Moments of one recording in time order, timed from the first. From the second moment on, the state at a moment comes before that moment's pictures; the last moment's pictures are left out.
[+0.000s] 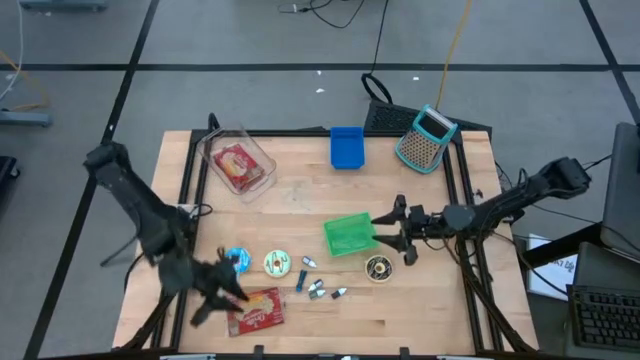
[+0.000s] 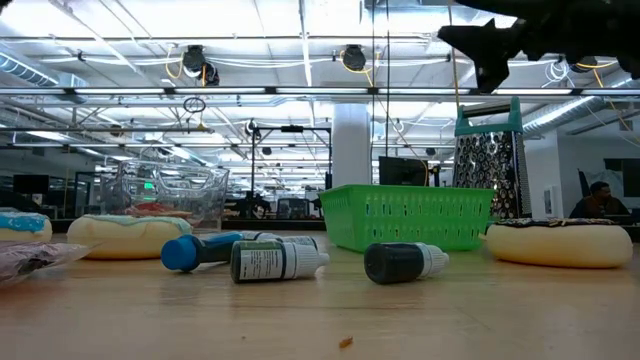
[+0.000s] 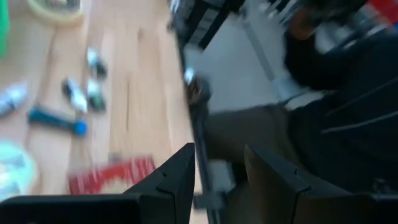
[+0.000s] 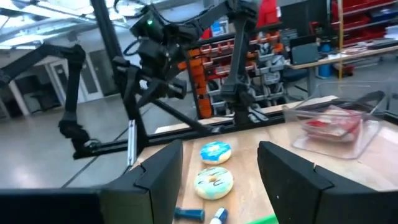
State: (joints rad) left arm -0.90 1.12 0.76 -0.15 -0.29 -0.79; right arm 0.33 1.04 0.26 0.88 0.26 0.21
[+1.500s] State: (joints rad) left arm -1.05 1.69 0.83 -0.45 -0.29 -1.34; right arm 0.39 1.07 0.27 0.96 0.26 0.17
